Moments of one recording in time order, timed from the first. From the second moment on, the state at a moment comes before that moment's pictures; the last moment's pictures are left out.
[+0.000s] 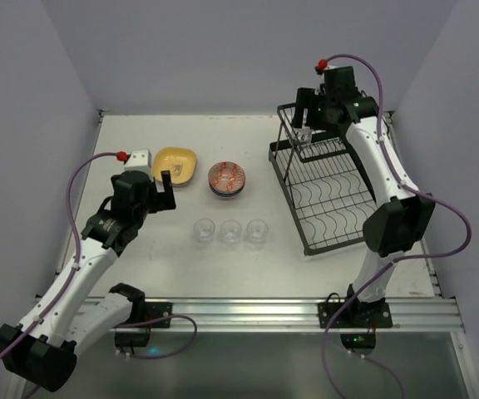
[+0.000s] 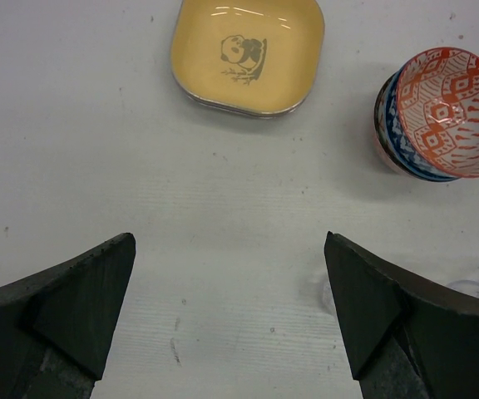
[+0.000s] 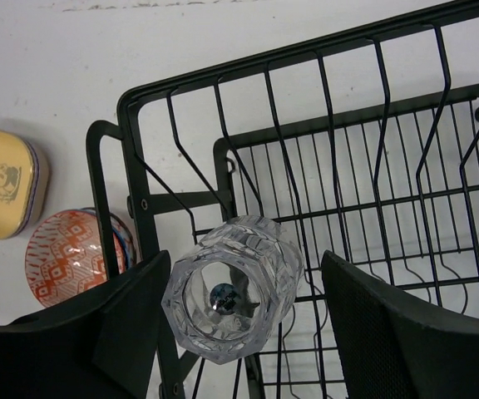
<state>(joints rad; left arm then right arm) -0.37 0.88 0.84 -0.54 -0.33 -0.30 0.24 1.85 1.98 -0.83 -0.04 0.25</state>
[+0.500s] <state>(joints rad) -0.37 0.88 0.84 -0.53 -0.32 -0.30 0.24 1.83 1.90 -0.85 0.10 0.26</state>
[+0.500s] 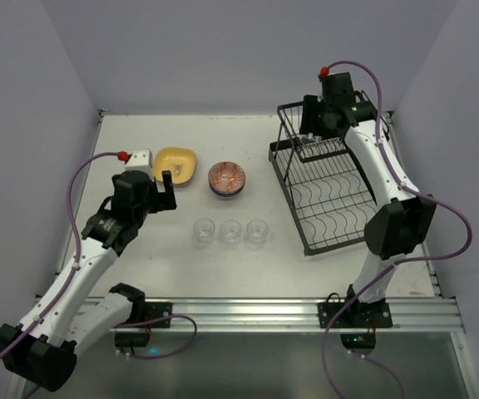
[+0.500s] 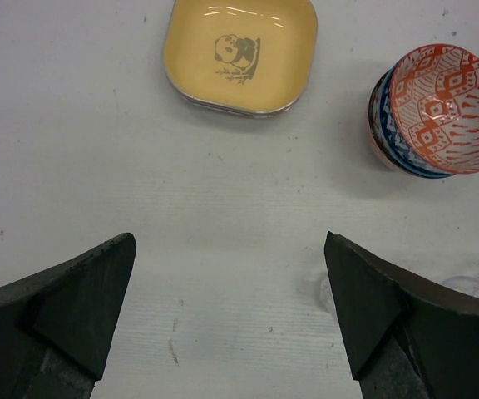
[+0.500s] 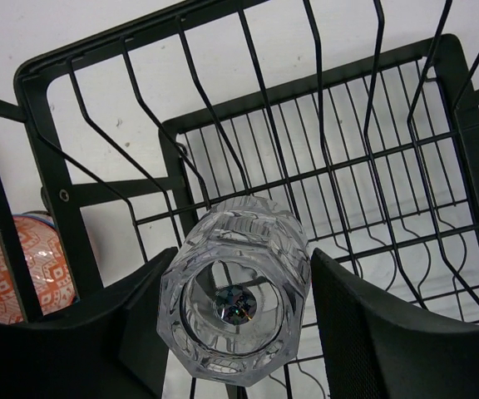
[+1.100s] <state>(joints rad) -0.37 0.88 0.91 -0.44 0.09 -0.31 0.25 1.41 1.77 -0.68 -0.03 0.30</state>
